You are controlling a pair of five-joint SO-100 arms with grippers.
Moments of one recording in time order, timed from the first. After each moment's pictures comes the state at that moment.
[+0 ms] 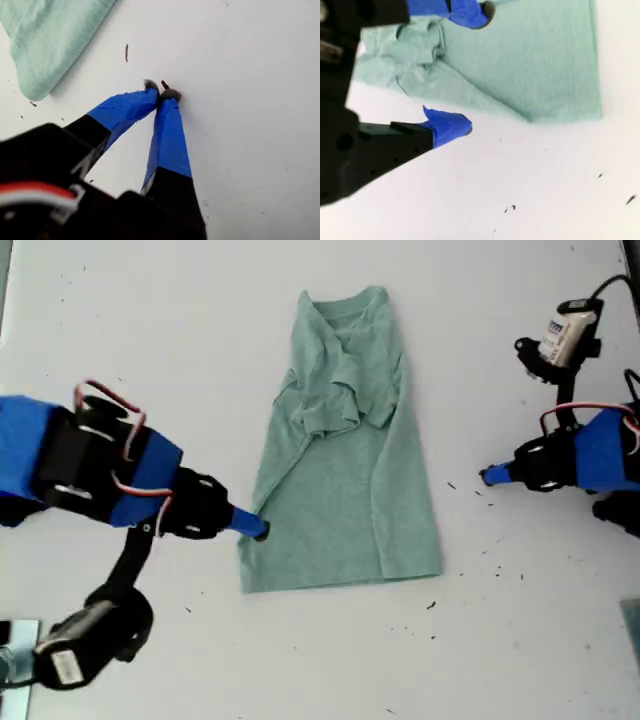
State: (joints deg) arm 0 6.4 92.6 82.5 89.3 -3.3; arm 1 8.0 192.5 172.0 74.5 -23.8
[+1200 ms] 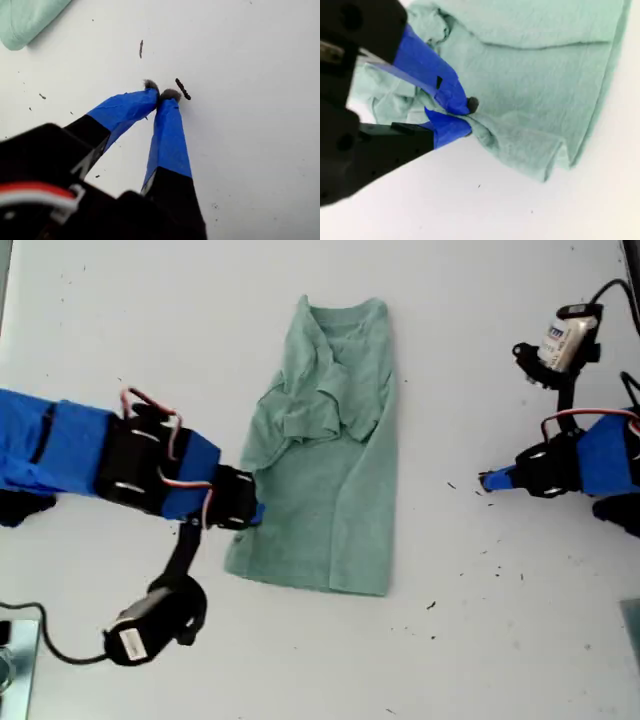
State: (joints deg) arm 0 3.0 84.4 83.1 70.9 -2.2; arm 1 4.7 196.7 172.4 76.5 -22.8
